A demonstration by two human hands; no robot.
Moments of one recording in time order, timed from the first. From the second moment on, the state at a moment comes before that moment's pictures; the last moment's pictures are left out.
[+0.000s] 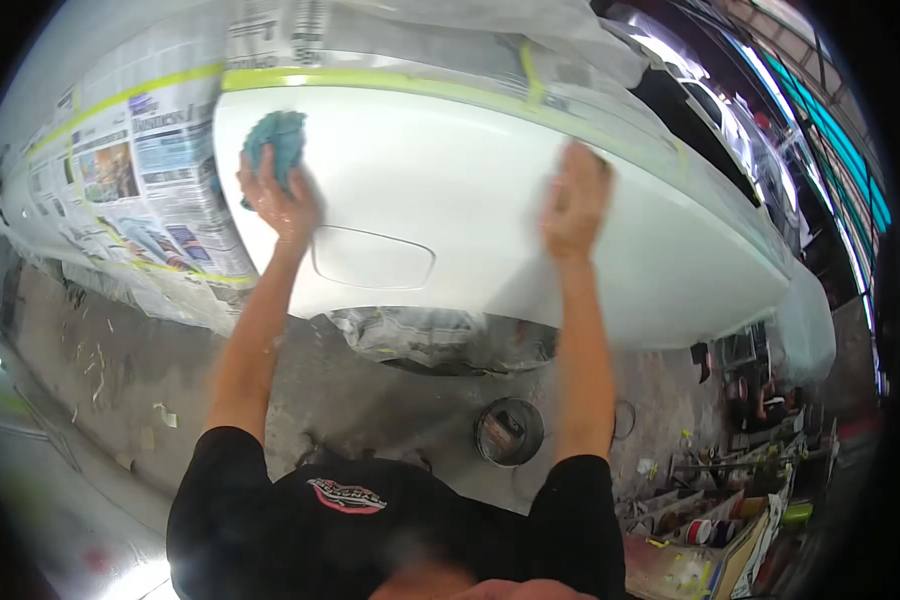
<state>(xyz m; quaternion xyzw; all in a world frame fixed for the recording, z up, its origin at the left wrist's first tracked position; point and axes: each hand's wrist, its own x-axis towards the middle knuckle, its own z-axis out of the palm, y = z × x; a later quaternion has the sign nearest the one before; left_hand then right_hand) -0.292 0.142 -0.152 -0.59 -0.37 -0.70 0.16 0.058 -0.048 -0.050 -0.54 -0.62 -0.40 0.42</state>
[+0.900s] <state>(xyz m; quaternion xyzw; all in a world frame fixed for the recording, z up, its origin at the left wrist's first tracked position) -0.406 0.200 0.071 -0.92 0.05 -0.39 0.05 -0.187 0.076 -0.088 -0.70 -0.25 -0.38 0.55</state>
